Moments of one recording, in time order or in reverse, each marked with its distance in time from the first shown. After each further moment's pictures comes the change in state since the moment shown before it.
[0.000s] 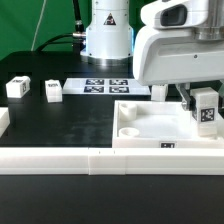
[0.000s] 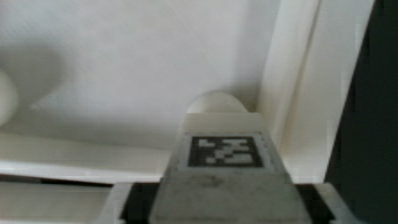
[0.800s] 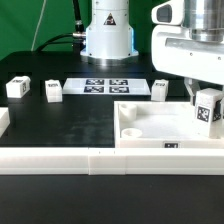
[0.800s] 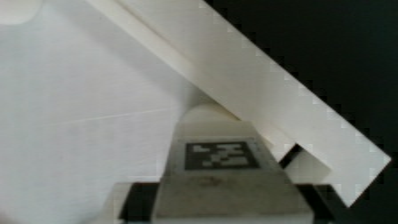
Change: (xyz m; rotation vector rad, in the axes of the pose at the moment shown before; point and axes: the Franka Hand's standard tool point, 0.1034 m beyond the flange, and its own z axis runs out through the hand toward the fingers) arm -0.004 -0.009 0.003 0.022 -0.011 0.851
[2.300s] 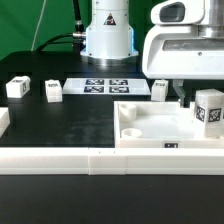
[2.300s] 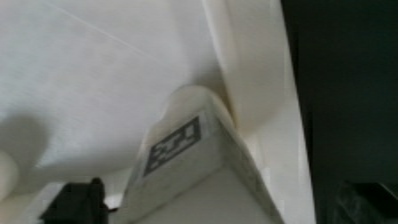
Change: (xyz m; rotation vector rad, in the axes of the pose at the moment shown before) arm 0.000 -0.006 -0.004 -0.017 0.027 -0.825
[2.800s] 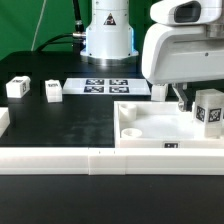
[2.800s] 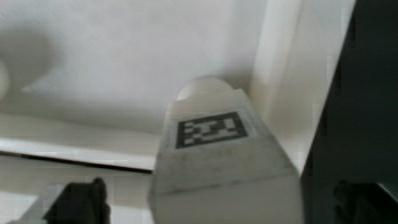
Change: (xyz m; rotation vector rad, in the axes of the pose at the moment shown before) arm 0.001 0.003 0.000 -0.025 0.004 -0.388
